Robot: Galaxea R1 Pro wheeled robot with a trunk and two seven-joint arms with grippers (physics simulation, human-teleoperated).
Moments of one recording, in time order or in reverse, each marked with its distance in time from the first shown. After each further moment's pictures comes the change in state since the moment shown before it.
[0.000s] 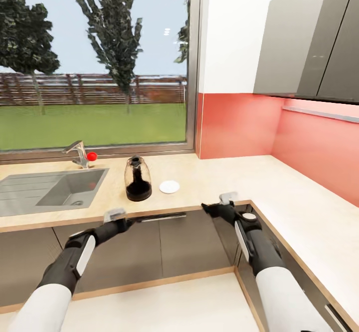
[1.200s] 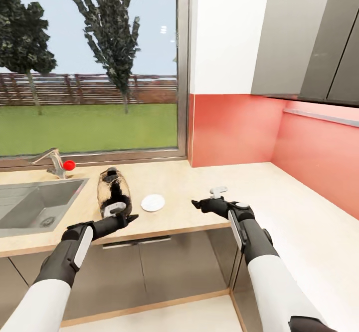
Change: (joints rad) left arm -0.015 0.000 0.009 -0.102 0.006 0.221 -0.003; right arm -0.068 0.043 0.008 0.005 0.000 0.155 0.100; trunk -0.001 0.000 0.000
